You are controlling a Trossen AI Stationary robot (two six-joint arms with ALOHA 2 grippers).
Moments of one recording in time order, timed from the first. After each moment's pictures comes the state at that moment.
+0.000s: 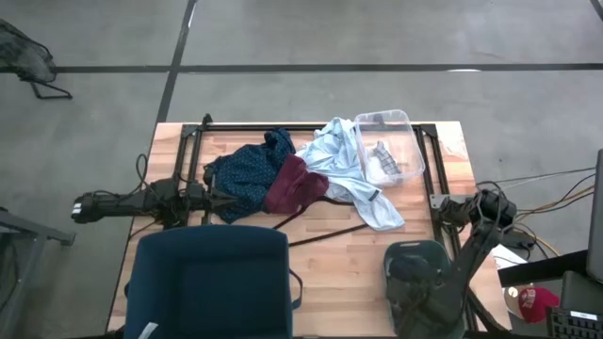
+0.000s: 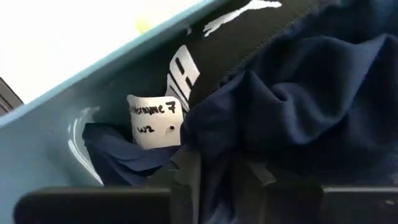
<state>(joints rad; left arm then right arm) 0.01 0.05 0.01 0.02 -0.02 -0.02 0.97 1.85 1.37 -1.22 -0.01 1.44</state>
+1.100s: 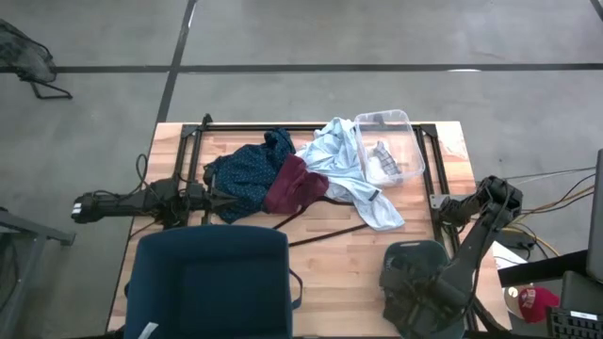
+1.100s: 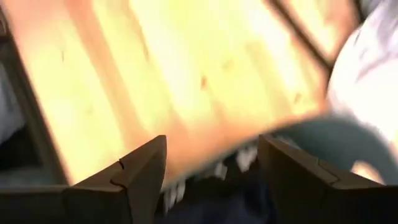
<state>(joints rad) 0.01 0.05 0.01 0.02 -0.02 -0.02 0.93 1.72 1.43 -1.22 0.42 1.34</state>
